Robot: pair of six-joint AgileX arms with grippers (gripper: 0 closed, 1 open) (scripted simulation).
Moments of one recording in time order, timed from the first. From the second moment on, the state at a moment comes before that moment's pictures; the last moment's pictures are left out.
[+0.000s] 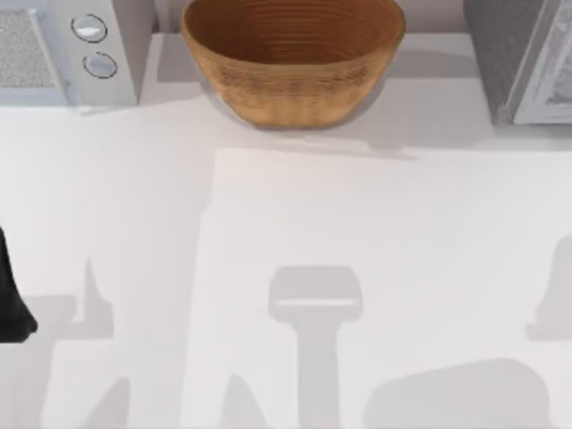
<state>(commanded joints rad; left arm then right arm) 0.00 0.00 0.00 0.00 0.00 0.00 0.00 0.00 0.00 0.00 0.00 0.00</state>
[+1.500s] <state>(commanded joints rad) 0.00 0.00 0.00 0.00 0.00 0.00 0.85 1.60 0.36 1.24 0.27 0.02</state>
